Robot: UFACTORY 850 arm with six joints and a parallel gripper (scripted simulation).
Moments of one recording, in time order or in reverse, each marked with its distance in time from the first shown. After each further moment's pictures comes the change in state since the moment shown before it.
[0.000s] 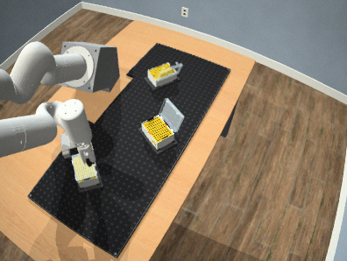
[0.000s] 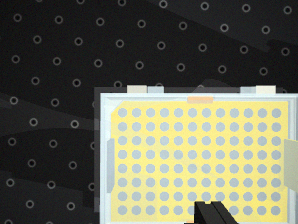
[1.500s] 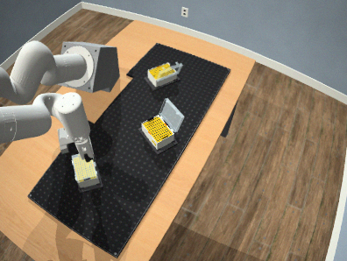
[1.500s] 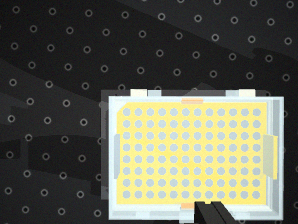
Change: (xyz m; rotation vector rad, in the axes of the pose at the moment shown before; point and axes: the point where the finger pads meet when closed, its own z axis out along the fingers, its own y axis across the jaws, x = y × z) arm 0.000 0.000 -0.032 0.001 0.000 0.000
